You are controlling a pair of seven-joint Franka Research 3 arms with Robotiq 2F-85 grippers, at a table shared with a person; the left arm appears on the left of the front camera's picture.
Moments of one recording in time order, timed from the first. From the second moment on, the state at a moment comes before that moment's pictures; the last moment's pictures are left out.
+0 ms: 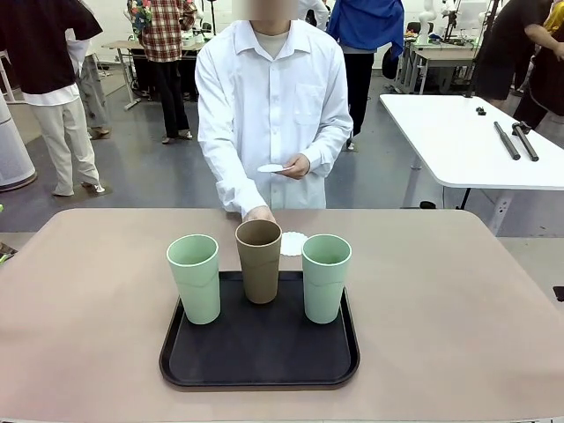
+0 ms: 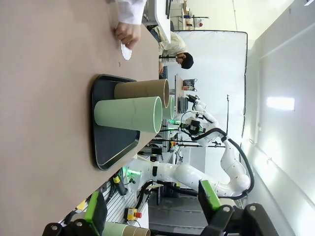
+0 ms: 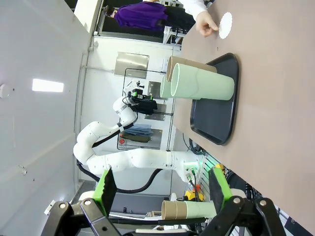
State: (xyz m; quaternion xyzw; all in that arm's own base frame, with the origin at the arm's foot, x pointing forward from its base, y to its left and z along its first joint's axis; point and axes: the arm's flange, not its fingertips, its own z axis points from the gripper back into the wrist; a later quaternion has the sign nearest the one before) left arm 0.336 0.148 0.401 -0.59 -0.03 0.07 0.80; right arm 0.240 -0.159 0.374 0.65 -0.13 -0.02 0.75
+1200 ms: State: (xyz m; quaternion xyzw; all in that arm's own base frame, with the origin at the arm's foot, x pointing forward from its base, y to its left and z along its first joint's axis) left arm 0.336 0.148 0.401 -0.59 -0.03 0.07 0.80; right arm 0.240 -0.159 0.374 0.65 -0.13 -0.02 0.75
